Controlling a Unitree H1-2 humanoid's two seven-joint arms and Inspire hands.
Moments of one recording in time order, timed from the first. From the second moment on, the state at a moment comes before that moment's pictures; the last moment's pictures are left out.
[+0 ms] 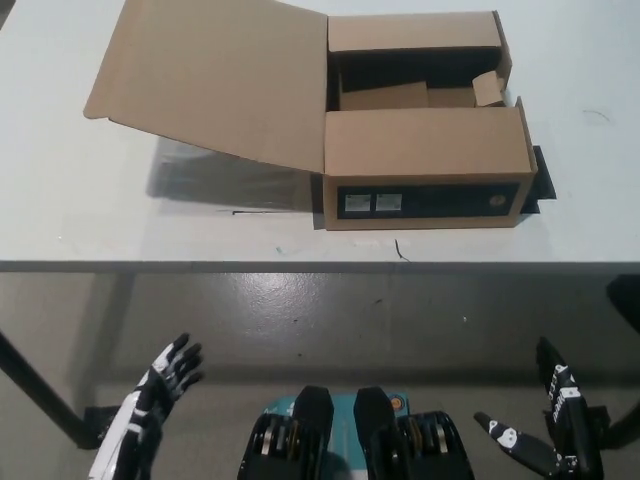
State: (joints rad) left_arm 0.14 0.20 -0.05 -0.15 -0.14 -0.22 -0.19; right_arm 0.02 -0.07 0.01 0.33 -0.06 -0.39 -0.10
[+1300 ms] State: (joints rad) left_arm -0.10 0.14 0.05 -0.23 -0.90 0.08 -0.19; right_arm 0.02 -0.07 0.01 0.36 -0.06 -0.39 -0.10
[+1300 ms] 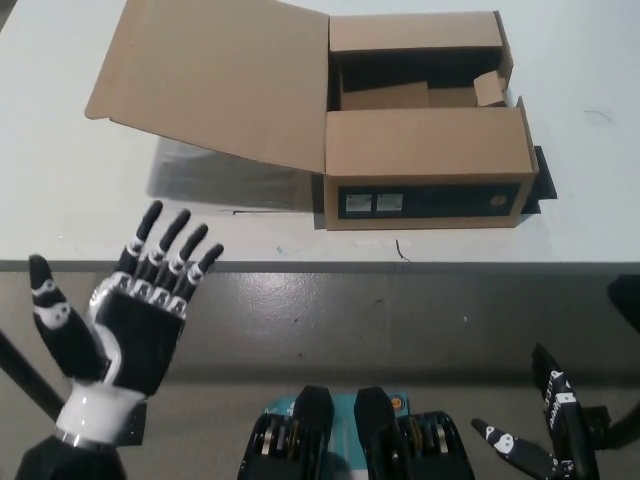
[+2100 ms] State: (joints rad) left_arm -0.33 0.02 0.27 0.10 -1.24 0.30 -0.10; right_arm 0.01 -0.07 0.02 0.36 -0.07 -0.40 -0.12
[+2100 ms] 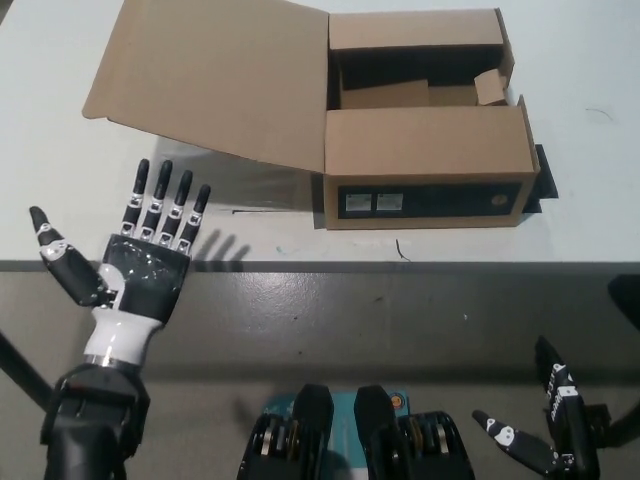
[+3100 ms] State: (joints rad) left_arm -0.62 0.04 0.37 0.59 -1.09 0.29 -0.14; right_arm -0.01 -0.07 0.03 0.36 -0.06 -0.42 -0.15
